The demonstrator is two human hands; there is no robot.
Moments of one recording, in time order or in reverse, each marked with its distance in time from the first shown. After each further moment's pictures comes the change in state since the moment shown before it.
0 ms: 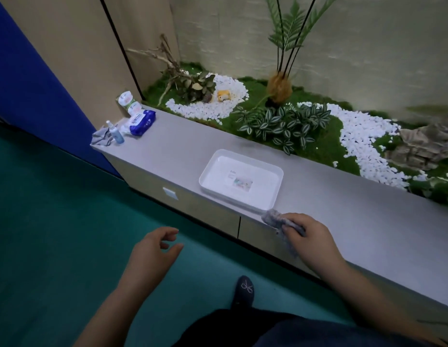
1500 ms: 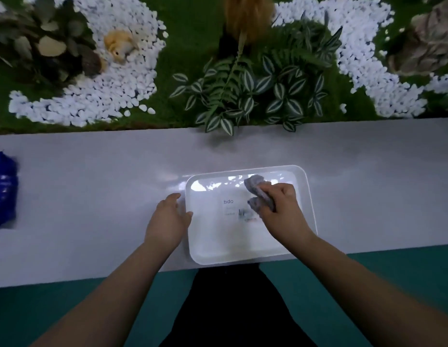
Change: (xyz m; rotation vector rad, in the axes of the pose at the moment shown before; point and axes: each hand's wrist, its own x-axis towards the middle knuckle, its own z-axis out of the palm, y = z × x) left_hand 0.517 -0.001 0.150 0.317 -0.593 0.076; right_hand 0.381 0.047 0.156 0.130 0.222 0.497
